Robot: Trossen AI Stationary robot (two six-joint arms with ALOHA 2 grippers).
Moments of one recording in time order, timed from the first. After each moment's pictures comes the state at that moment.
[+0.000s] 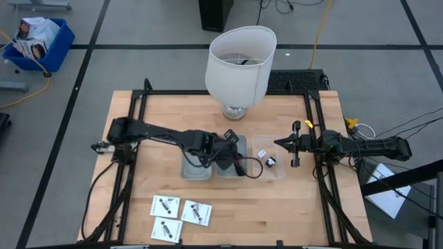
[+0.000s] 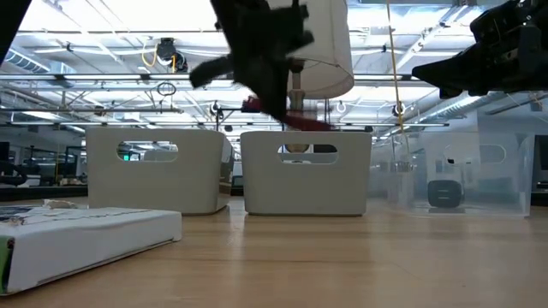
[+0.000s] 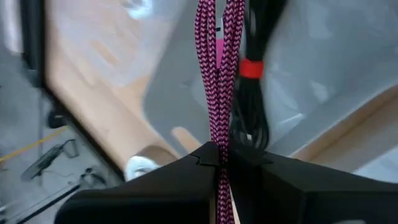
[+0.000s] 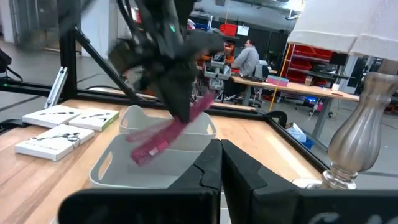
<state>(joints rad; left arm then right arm) -0.10 1.91 1.61 -0.82 -0.37 0.94 -0.03 0.24 0.02 0.27 0.06 -0.15</state>
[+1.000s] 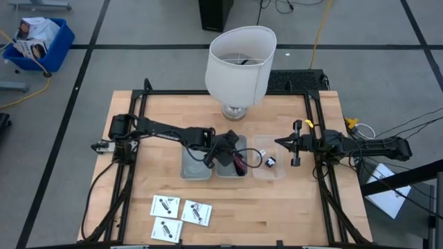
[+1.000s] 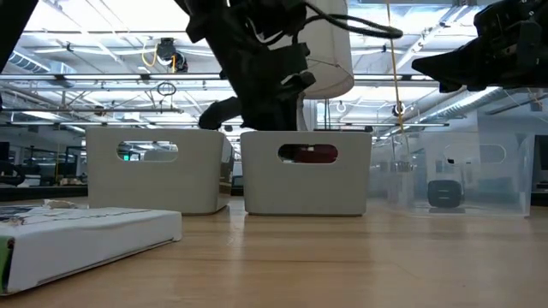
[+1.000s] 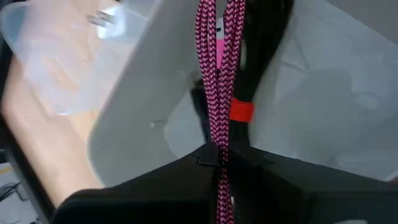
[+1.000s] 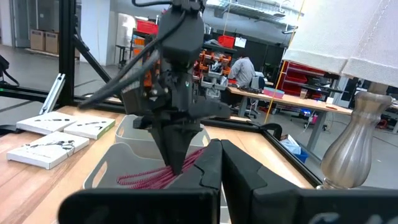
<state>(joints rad) -0.01 1.91 1.38 -0.46 -0.10 0.95 -0.03 0.24 0.02 0.32 0.06 -0.19</state>
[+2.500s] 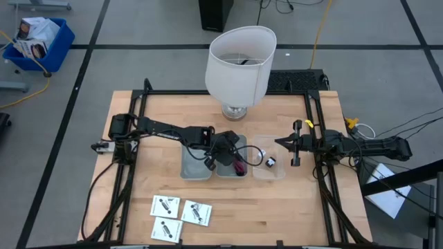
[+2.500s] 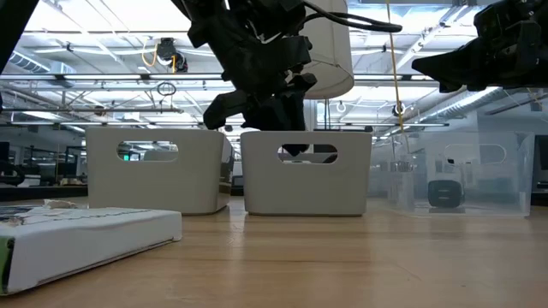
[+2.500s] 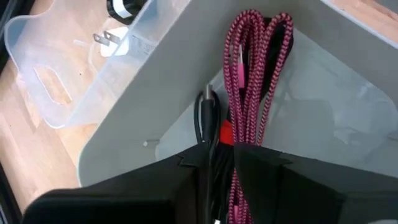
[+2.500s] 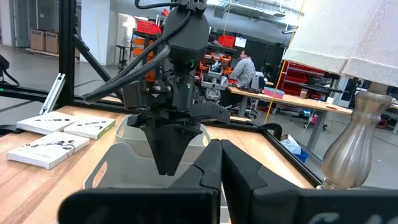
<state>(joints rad) 0.01 1.91 1.36 -0.40 0.00 0.88 -0.03 0.24 0.02 0.32 0.06 -0.19</state>
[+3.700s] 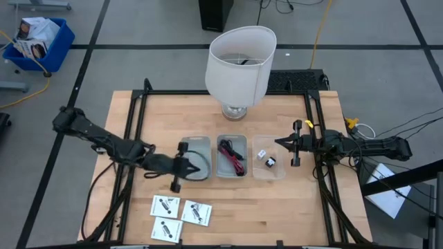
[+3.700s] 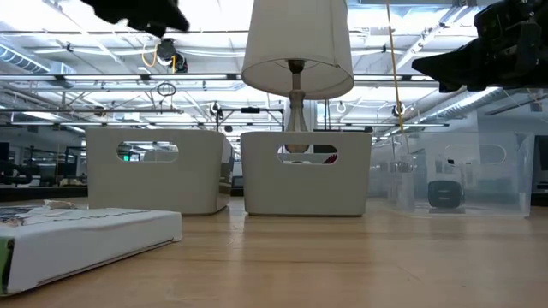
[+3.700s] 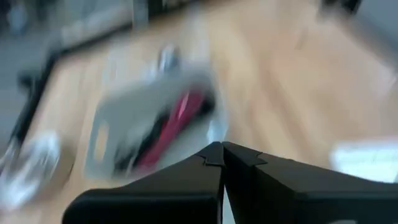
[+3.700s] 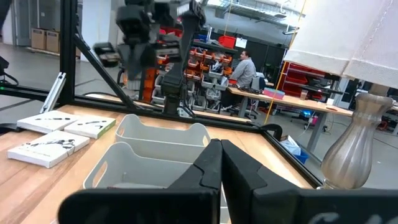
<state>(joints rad) -0.41 1.18 0.78 -0.16 -0.32 0.09 -0.03 0.24 0.02 0.32 0.05 -0.20</state>
